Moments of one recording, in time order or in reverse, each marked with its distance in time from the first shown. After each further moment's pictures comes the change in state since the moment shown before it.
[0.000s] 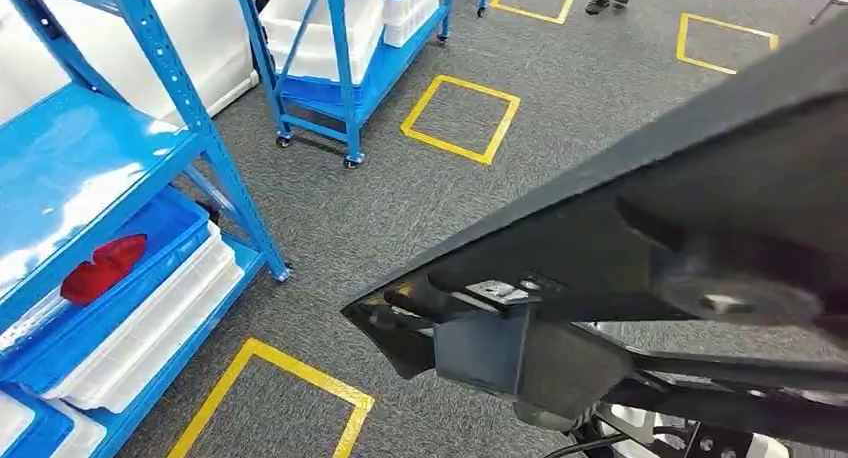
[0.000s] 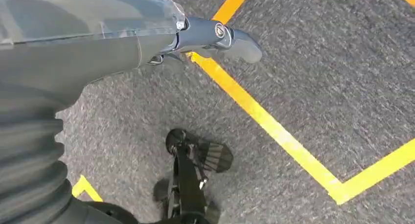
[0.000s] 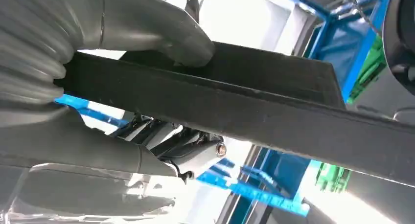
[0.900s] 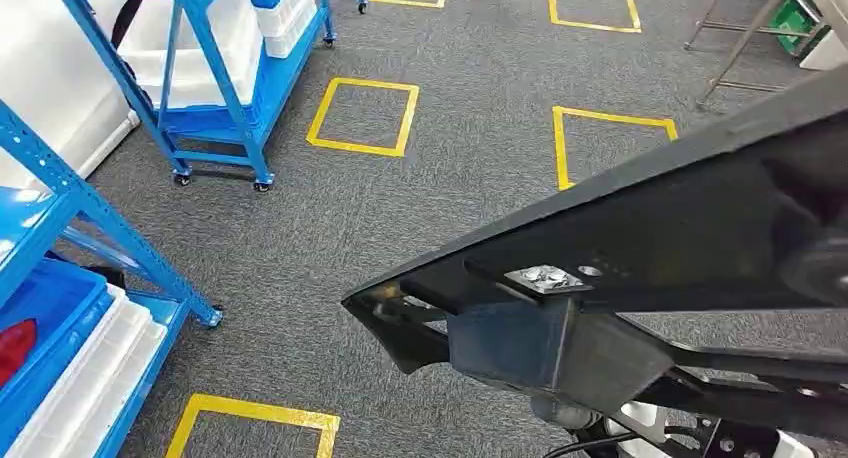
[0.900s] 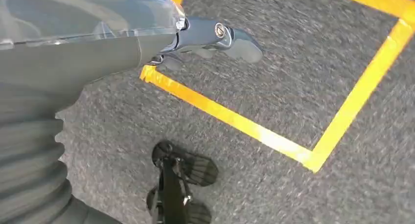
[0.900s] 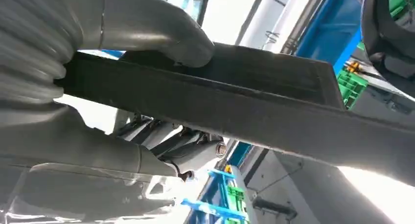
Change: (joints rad) left arm -0.010 0.050 0.001 -0.003 -0.011 0.000 -0.028; right arm -0.001 0.034 -0.035 -0.020 -0.018 0.010 0.000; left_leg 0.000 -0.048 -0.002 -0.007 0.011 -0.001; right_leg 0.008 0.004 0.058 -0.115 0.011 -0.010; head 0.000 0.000
